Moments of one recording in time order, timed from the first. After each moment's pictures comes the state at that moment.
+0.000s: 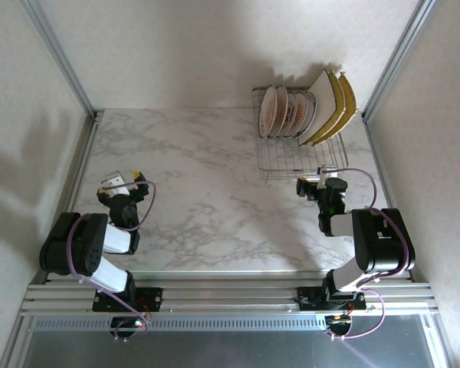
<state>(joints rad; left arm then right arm) 0.00 1.53 0.19 1.22 -0.38 -0.19 0.06 1.54 0.38 0.74 0.03 0.04</state>
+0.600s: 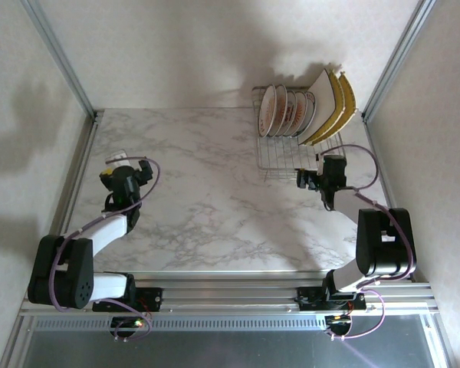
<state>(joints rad) -0.07 1.31 0.51 0.47 -0.43 -0.24 0.06 1.52 0.75 0.01 0.03 0.05</state>
